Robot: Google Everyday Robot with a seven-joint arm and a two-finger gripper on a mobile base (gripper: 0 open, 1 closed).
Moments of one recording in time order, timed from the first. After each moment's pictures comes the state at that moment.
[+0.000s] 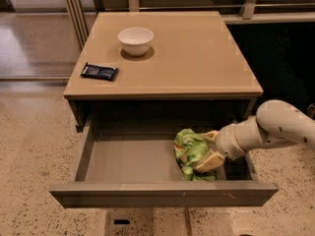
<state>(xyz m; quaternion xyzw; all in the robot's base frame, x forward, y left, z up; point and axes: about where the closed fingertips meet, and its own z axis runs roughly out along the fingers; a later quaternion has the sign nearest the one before) 0.516 -0.146 0.630 -0.57 0.74 0.22 0.28</state>
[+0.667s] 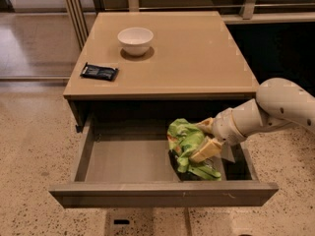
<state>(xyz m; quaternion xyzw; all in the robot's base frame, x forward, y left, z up) 0.514 -0.127 0.691 -0.58 0.73 0.23 0.28</state>
